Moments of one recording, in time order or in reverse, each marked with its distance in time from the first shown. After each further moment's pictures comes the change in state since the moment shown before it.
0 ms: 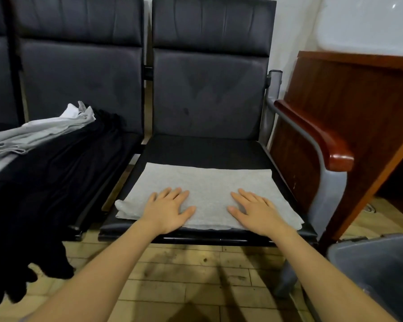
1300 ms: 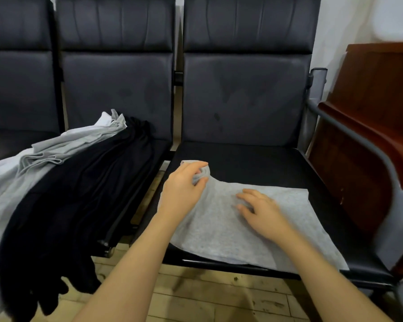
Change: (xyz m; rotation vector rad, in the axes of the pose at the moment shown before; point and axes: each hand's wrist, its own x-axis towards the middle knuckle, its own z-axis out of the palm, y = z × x) left_hand 0.025 -0.023 -0.052 -0.553 0.791 0.068; right_hand 0.060 -0.064 0.003 0.288 0.203 -0.136
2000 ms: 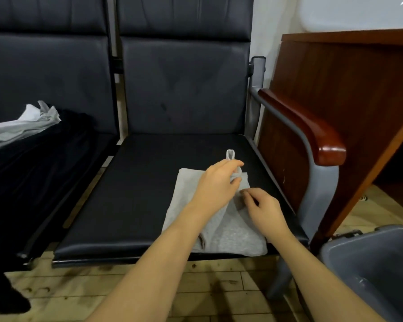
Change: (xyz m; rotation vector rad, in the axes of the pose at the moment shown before) left_hand -0.005 0.119 0.136 -0.176 -0.367 0.153; right_hand -0.065 0.095 -0.037 0.282 0.369 0.184
